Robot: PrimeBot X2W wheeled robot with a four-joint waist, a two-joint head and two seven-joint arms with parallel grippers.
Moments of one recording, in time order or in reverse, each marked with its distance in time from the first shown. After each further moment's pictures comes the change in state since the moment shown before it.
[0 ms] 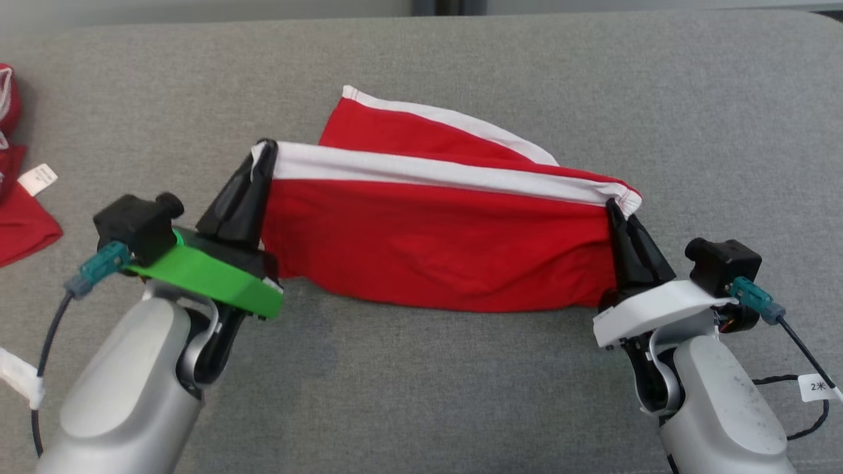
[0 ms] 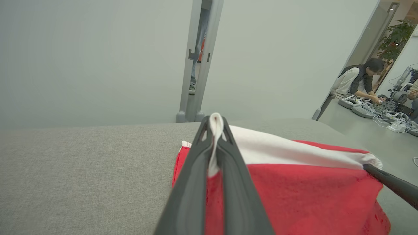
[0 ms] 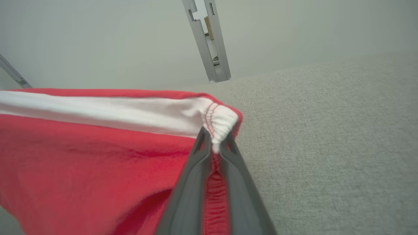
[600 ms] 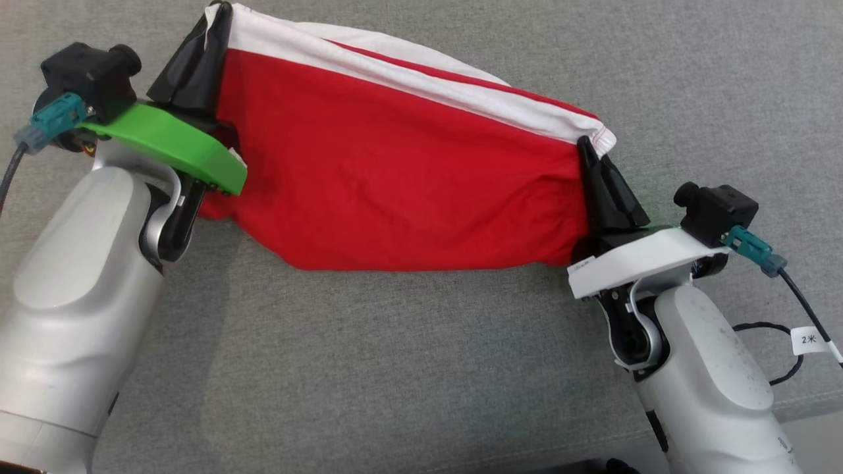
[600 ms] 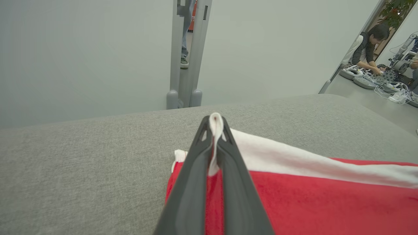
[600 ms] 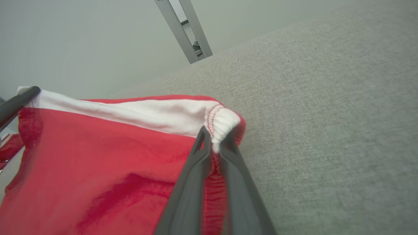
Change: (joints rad) left arm -0.392 0.020 -0.108 0.279 -0.037 0.000 0.000; right arm -0.128 0.002 0.096 -0.040 0.170 0.000 0.000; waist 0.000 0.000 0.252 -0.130
